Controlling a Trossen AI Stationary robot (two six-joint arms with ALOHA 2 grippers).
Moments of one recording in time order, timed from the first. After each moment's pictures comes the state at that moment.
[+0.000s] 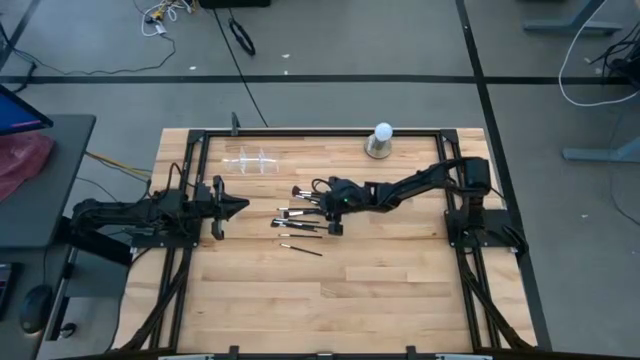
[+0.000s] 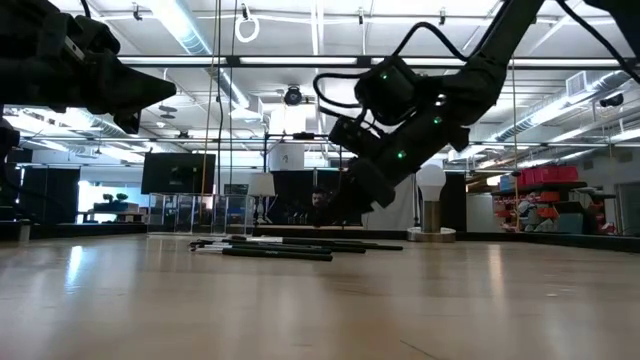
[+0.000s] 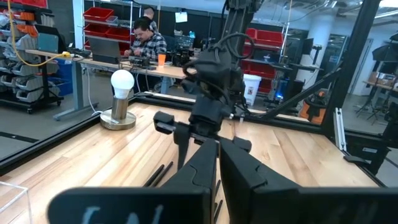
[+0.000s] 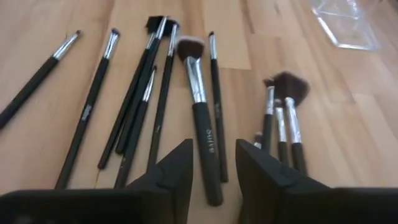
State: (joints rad) left arm -0.03 0.02 0.01 0.07 -0.20 -0.14; right arm -0.12 1.94 0.92 0.35 -0.01 -0.18
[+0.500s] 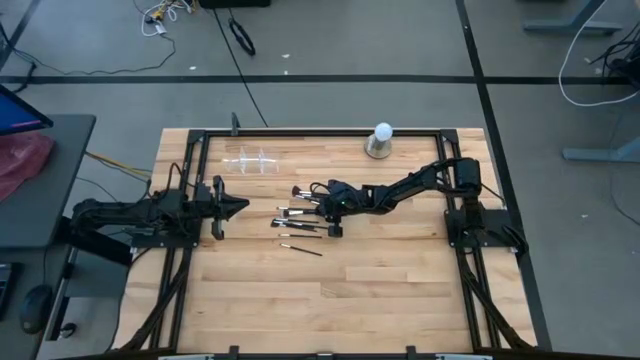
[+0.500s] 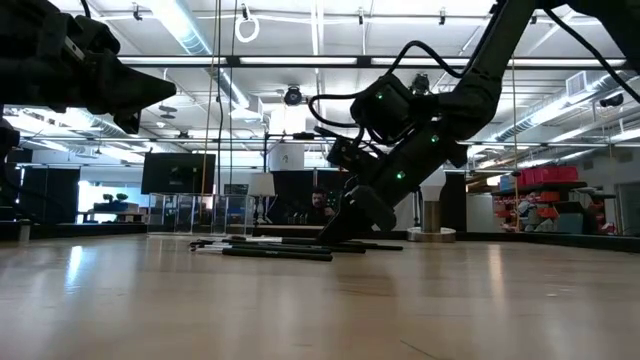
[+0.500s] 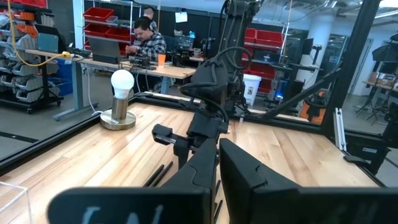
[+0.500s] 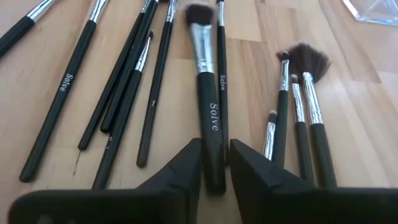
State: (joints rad) left arm -0.03 0.02 0.01 0.07 -0.20 -0.14; right arm -0.12 2.01 0.92 0.37 0.00 -0.19
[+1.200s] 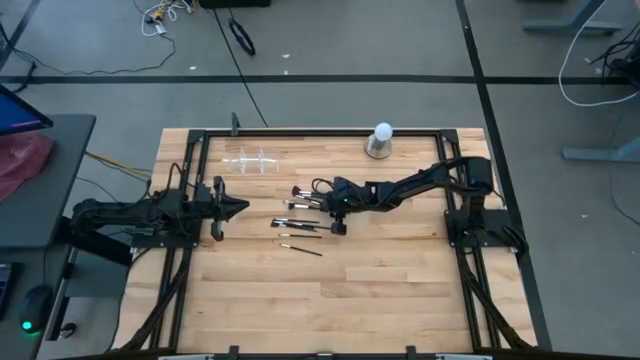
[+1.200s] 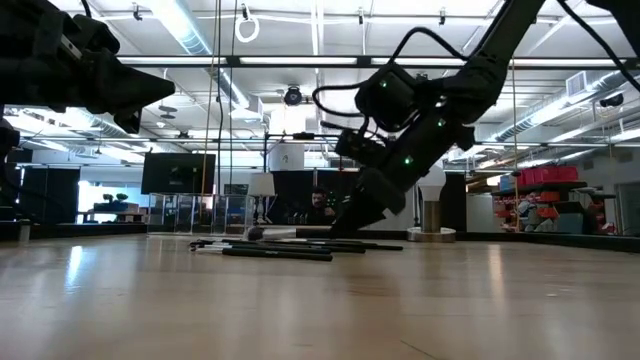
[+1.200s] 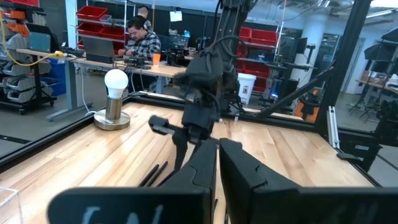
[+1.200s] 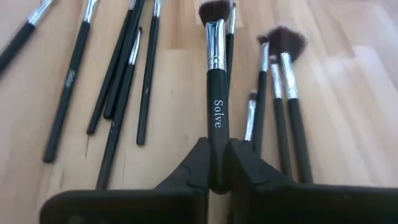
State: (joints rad) left arm -0.03 0.02 0.01 0.07 -0.18 -0.14; right arm -0.12 1.91 0.92 0.22 0.02 -0.12
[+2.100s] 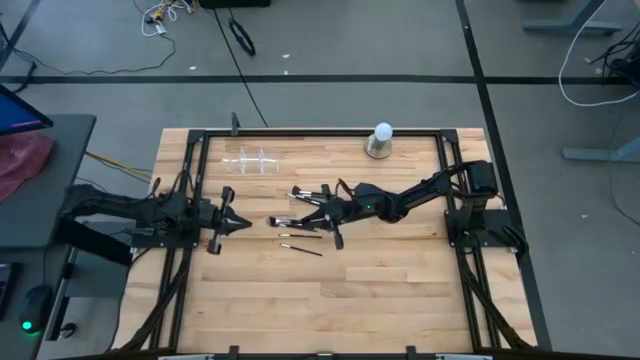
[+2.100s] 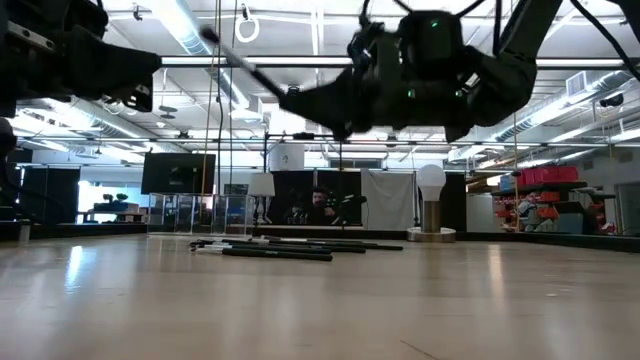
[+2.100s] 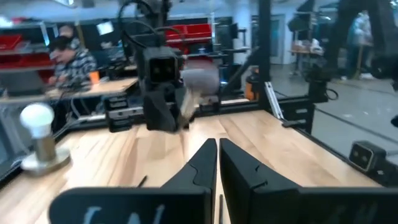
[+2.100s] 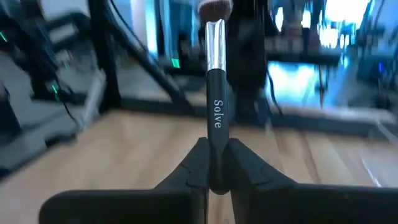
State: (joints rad) left arm -0.14 0.28 0.01 0.35 0.01 0.08; right arm -0.02 1.90 0.82 1.06 -0.28 -0.04
